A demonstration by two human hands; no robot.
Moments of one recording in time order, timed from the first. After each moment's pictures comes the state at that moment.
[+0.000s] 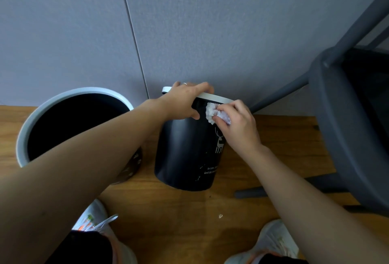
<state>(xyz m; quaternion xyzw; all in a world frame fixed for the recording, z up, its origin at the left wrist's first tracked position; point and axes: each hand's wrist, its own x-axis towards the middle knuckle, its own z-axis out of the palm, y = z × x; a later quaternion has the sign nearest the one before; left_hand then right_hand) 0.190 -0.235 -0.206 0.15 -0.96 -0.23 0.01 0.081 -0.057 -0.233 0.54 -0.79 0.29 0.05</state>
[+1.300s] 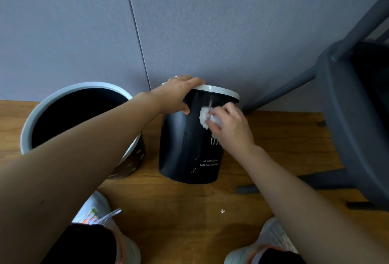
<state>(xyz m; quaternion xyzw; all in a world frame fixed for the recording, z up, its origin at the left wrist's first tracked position) 0.206 -0.254 -0.210 0.16 -0.97 -0.20 -0.01 0.100 -0.062 -0.250 0.56 -0.80 0.22 0.02</state>
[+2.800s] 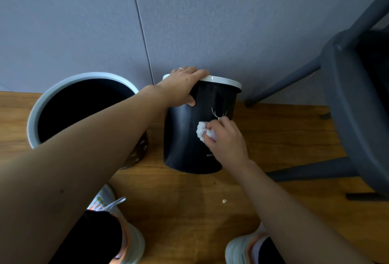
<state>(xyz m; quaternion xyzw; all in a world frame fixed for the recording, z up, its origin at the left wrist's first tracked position) 0.207 -0.247 -0.215 0.17 -0.97 -0.16 -0.01 0.144 -0.030 -0.278 0.54 -0.82 0.21 -0.02</state>
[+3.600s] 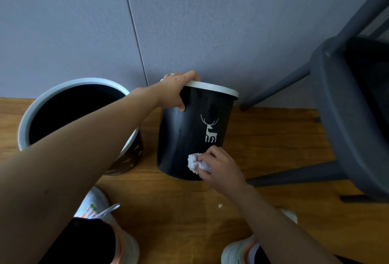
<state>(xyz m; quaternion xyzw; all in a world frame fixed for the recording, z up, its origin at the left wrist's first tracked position) 0.208 -0.253 -0.210 0.21 -0.94 -0.27 -0.02 0.159 0.014 -0.297 0.60 -0.76 0.22 -0.11</state>
